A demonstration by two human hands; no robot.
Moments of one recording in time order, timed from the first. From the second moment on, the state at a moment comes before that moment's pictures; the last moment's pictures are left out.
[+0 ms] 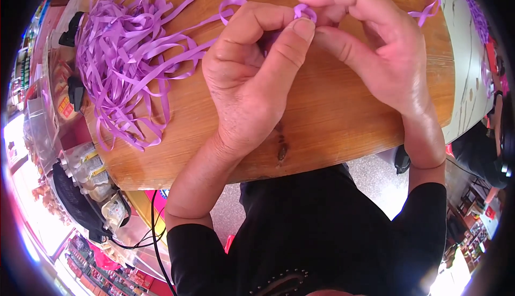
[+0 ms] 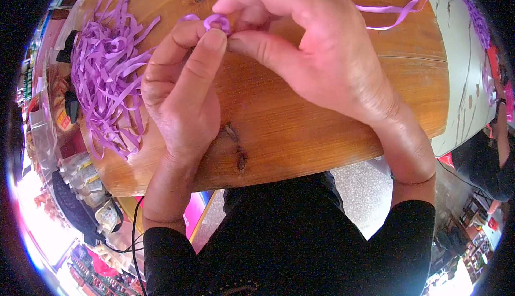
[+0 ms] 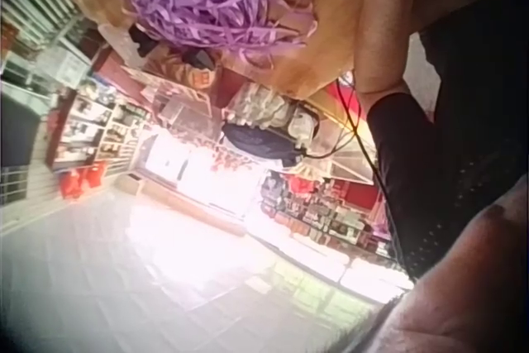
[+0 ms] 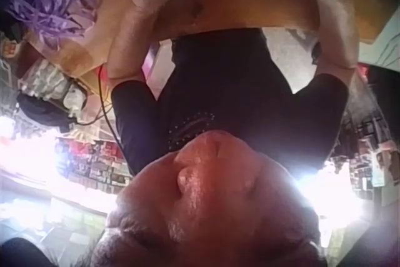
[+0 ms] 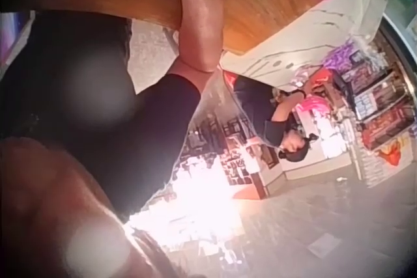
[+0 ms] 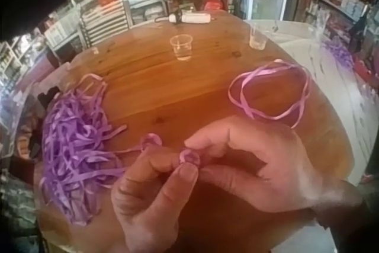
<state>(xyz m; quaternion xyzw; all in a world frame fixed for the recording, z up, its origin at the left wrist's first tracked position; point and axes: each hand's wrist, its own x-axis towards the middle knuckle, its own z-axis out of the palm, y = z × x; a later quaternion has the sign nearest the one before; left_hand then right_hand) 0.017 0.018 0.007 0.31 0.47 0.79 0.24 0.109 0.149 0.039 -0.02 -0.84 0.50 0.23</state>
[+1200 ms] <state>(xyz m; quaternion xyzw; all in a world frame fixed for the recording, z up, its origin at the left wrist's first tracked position) 0.023 0.014 0.009 0.31 0.49 0.78 0.22 0.116 0.163 0.090 -0.09 -0.92 0.36 0.14</state>
